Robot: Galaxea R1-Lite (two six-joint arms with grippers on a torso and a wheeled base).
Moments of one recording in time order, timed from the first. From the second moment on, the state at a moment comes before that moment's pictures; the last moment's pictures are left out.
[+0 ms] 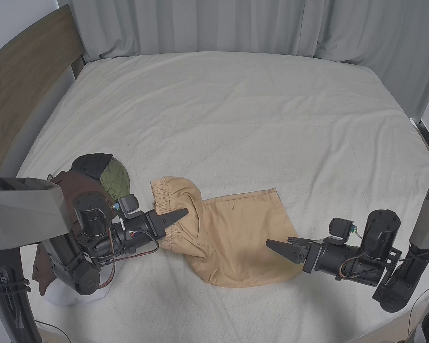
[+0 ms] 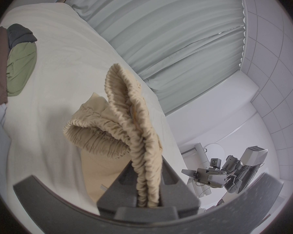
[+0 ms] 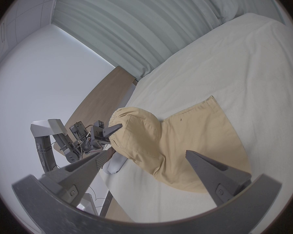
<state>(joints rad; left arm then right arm) -0.35 2.19 -0.53 -1.55 -0.52 -0.71 0.53 2.00 -0.22 -1.55 0.29 0.56</state>
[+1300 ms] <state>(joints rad) -0.46 2.26 -0.64 -1.55 -0.49 -0.80 0.52 1.98 -0.23 -1.55 0.29 0.56</state>
